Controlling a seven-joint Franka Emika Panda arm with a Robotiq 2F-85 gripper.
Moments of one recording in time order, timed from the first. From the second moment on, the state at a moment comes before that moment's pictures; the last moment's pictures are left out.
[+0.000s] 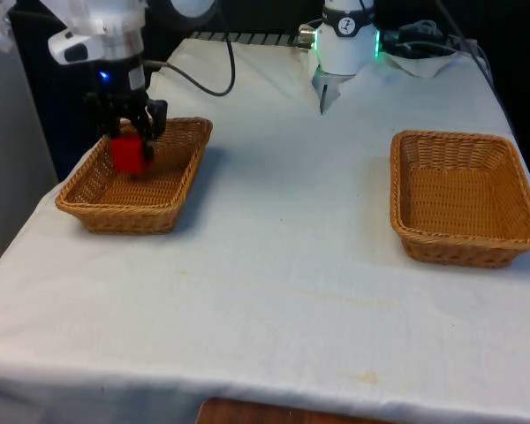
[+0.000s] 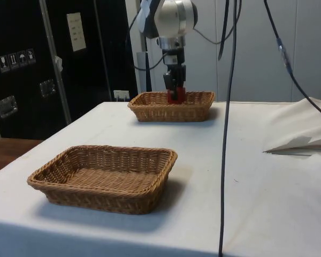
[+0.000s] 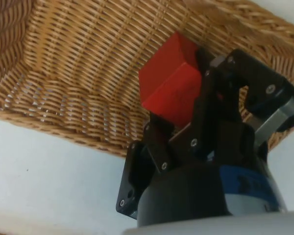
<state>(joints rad) 0.22 0.79 -0.86 -1.80 0.72 2.26 -0.83</state>
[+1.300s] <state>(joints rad) 0.22 0.84 -0.87 -1.80 0.78 2.23 -0.87</state>
